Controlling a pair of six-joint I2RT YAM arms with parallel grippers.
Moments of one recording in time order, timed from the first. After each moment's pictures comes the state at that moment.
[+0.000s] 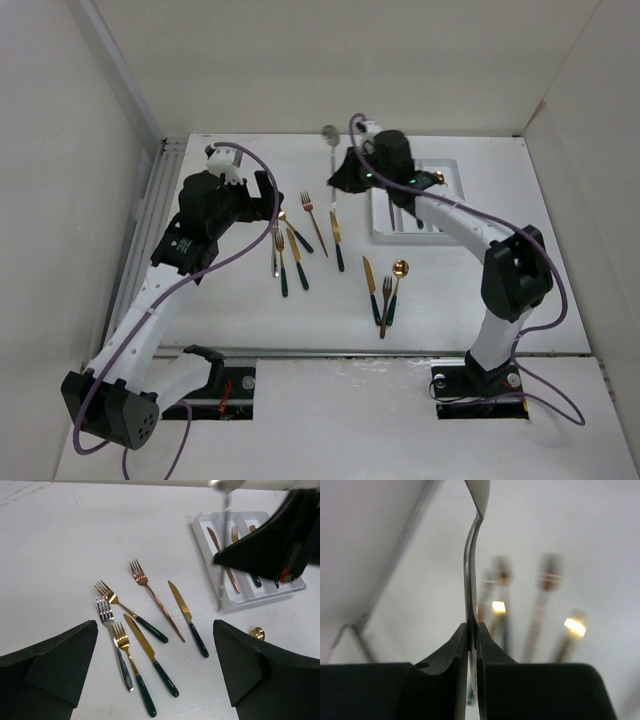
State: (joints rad) left arm -0.32 1.02 1.02 -0.30 0.09 -0.27; right arm 0.61 1.81 1.48 -0.02 -0.34 0.49
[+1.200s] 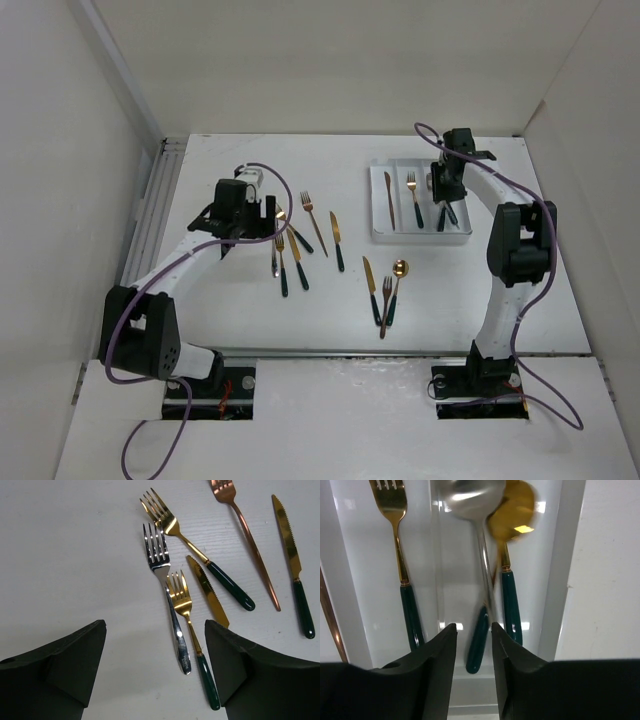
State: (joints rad) left arm -0.26 1.37 0.91 -0.27 0.02 -0.14; right arm 0.07 2.03 1.64 -0.67 0.10 0.02
